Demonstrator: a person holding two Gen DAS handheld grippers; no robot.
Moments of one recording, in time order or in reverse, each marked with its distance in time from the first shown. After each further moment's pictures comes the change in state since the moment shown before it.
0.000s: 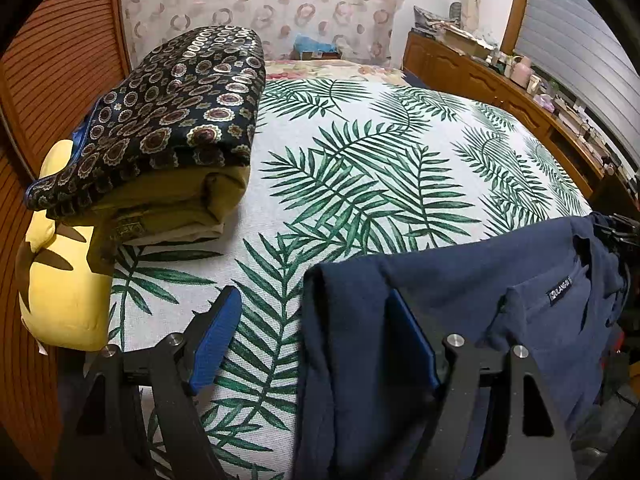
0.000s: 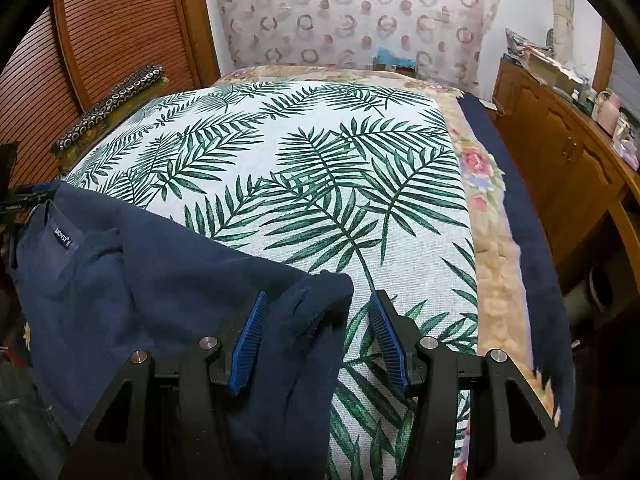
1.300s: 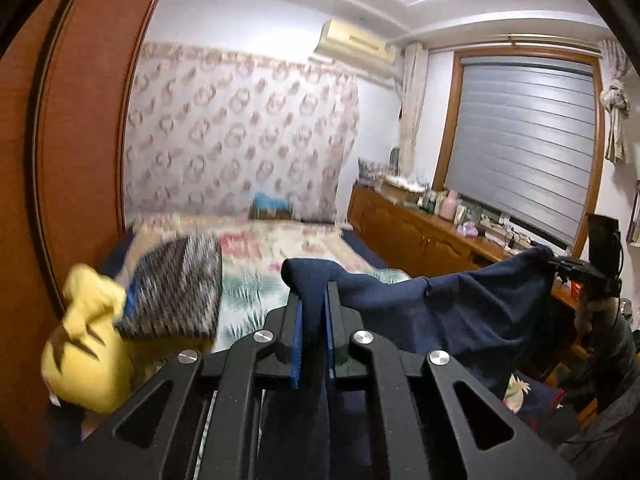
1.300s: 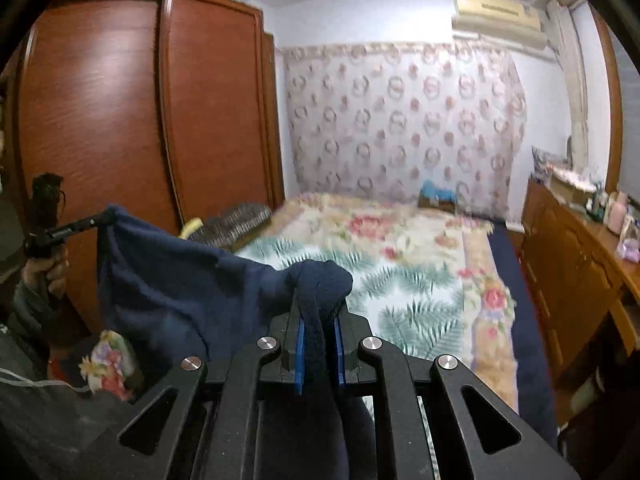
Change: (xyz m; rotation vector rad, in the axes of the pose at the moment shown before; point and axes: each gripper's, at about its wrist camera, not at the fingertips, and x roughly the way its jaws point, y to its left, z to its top) left arm -0.273 -0.052 0.002 0.006 -0.587 -0.168; right arm -0.262 0.061 0.002 -0.118 -0.480 0.125
